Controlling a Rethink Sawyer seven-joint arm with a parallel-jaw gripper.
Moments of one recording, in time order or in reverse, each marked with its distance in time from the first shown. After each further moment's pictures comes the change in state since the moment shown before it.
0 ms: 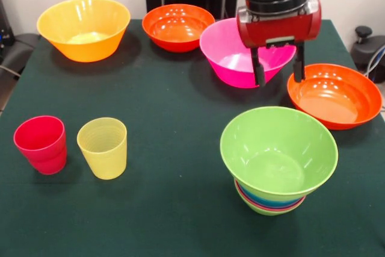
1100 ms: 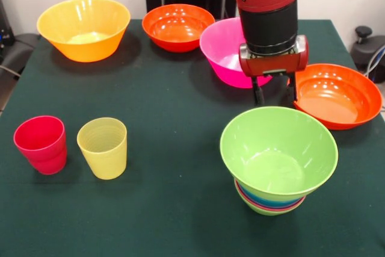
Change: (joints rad) arm 0.001 0.120 0.000 0.092 0.001 -0.156 0.000
